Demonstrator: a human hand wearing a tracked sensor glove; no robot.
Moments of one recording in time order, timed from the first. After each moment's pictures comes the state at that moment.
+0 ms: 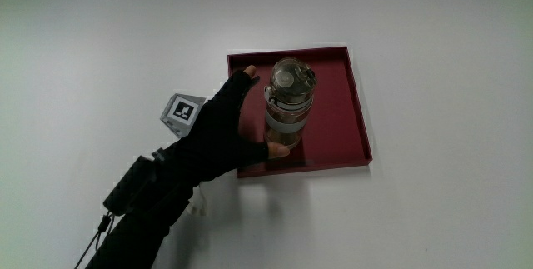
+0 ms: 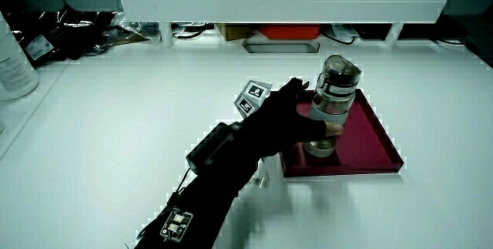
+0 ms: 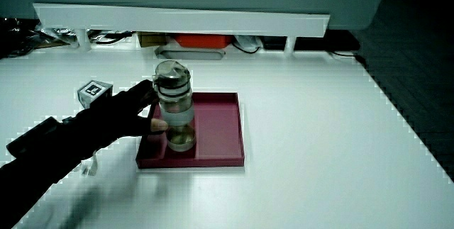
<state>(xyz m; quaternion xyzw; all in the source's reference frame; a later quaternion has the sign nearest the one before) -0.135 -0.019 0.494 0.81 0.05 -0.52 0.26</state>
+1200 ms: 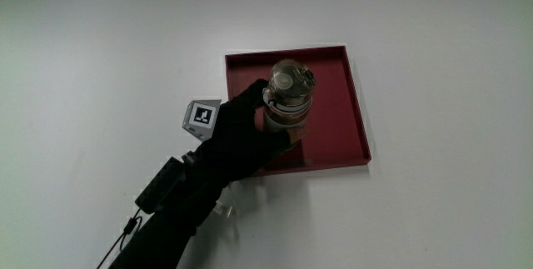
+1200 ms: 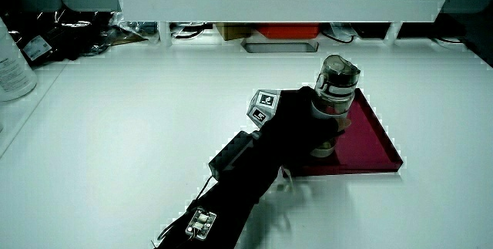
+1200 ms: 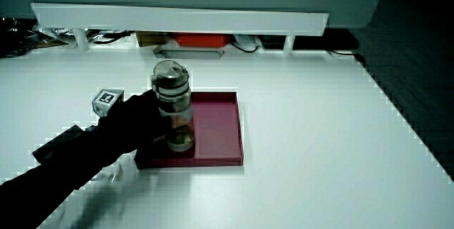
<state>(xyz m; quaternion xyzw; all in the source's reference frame) -0.115 -0.011 0.519 0.81 0.00 -0.55 0.19</state>
